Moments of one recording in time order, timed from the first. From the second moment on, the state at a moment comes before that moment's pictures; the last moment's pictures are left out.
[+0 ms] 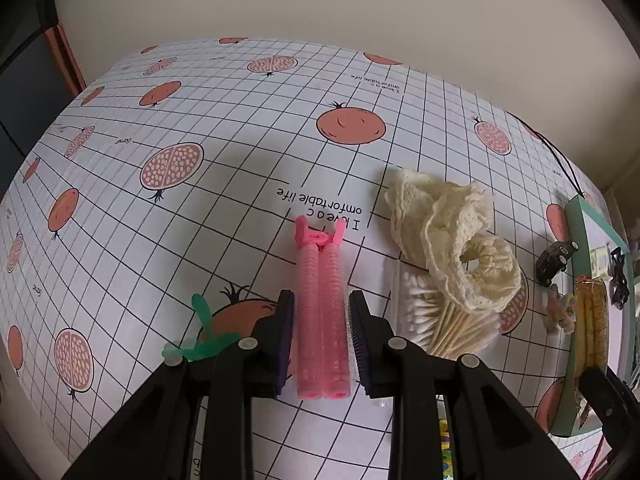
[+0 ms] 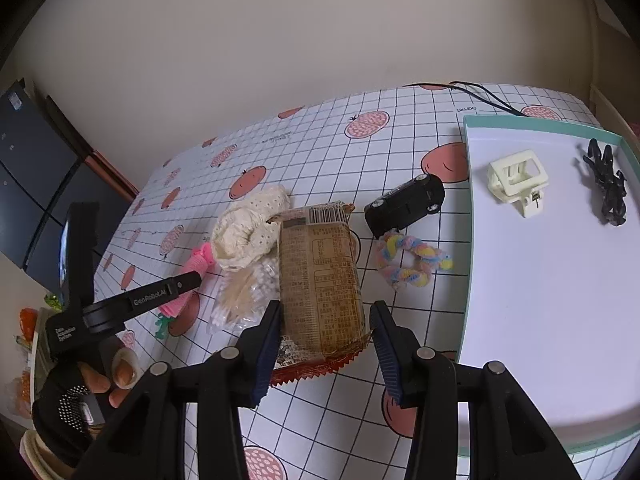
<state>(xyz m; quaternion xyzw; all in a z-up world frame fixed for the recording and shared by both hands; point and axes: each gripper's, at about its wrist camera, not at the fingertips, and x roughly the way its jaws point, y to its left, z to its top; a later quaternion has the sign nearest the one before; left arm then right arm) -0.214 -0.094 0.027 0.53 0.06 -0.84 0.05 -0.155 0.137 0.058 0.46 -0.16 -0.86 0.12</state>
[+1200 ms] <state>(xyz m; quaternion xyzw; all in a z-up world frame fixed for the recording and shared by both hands) -0.199 -0.001 0.101 0.45 0.02 -0.89 -0.01 -0.134 0.214 0.072 0.42 -0.16 -0.89 0.05</state>
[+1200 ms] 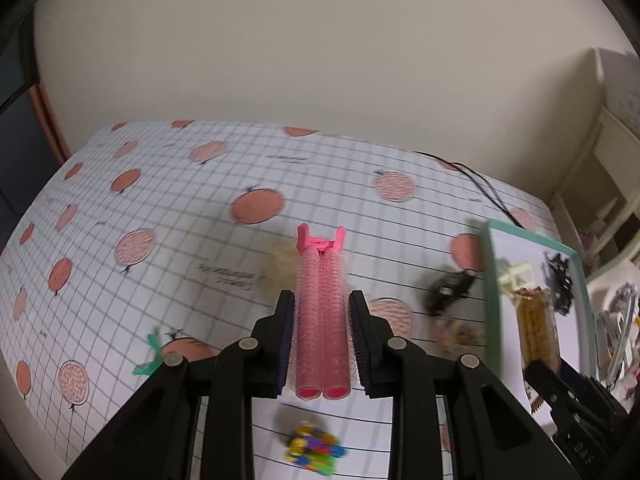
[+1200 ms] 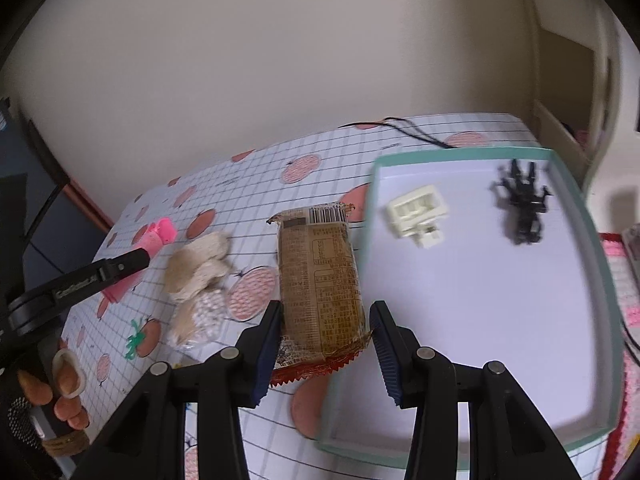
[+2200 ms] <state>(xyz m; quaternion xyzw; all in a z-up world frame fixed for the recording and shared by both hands) -0.173 0.195 0.058 0.47 -0.05 -0.86 -0.20 -0.114 0.346 0.035 0.43 -0.18 -0.88 -0.11</state>
